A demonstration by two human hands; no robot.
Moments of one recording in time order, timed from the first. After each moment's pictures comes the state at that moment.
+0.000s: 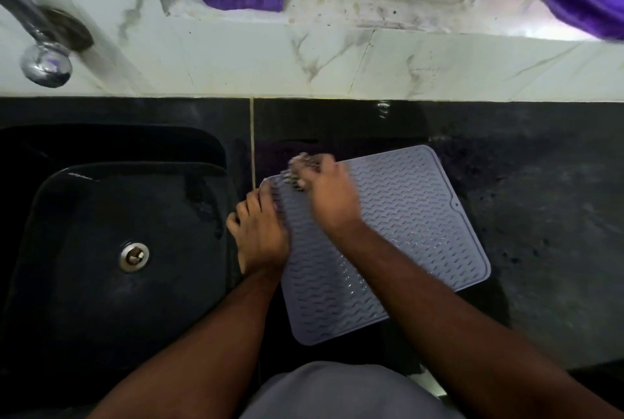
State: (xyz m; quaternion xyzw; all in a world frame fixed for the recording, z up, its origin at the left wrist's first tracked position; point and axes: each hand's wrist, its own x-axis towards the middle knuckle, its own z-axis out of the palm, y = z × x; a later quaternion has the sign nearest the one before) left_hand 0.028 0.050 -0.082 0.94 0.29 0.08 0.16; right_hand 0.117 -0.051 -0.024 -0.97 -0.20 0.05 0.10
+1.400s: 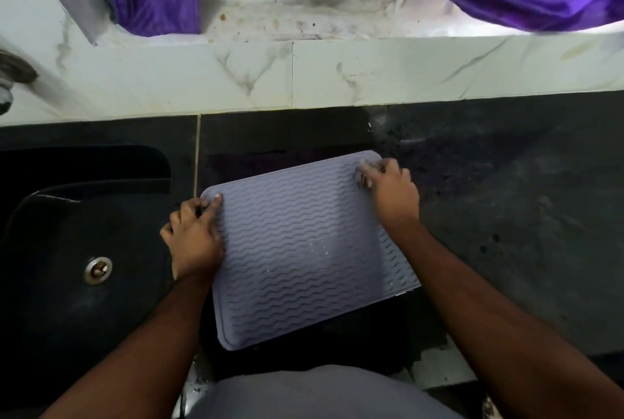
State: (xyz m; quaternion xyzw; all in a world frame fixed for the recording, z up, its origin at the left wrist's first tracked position) left_hand 0.022 0.047 -0.074 0.95 0.26 0.07 0.14; right_hand 0.190 -0.281 -0.034 -1.00 -0.08 0.03 0.05
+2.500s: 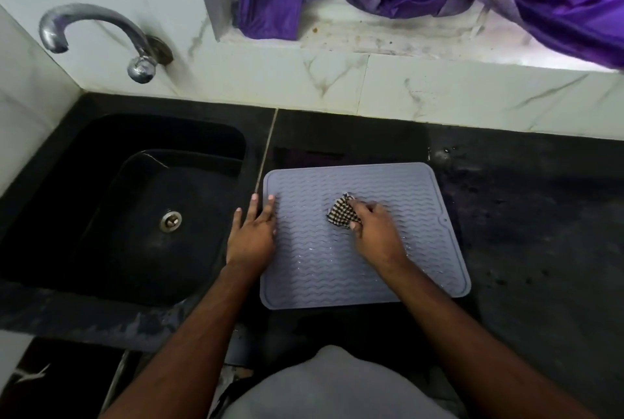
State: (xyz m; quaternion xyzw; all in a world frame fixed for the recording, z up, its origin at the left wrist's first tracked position) left_hand -0.038 0.013 -0.048 0.97 0.18 -0.12 0.06; right_hand 0.086 -0.214 -0.042 -0.93 -0.23 0.12 0.24
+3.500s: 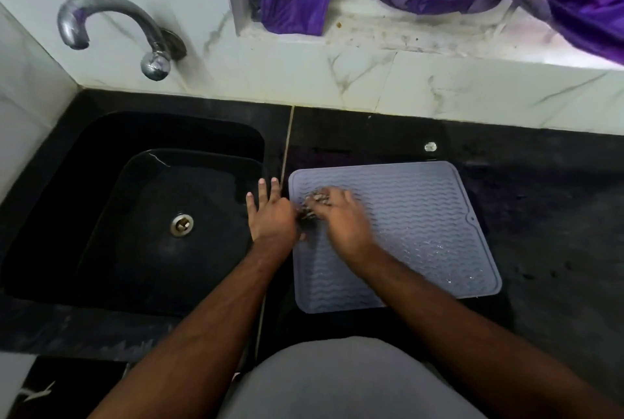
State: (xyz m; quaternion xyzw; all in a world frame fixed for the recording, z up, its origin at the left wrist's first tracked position) left_hand -0.005 0.046 -0.019 0.95 0.26 -0.16 0.08; right_hand 0.047 -0.097 -0.018 -0.92 -0.35 0.10 0.11
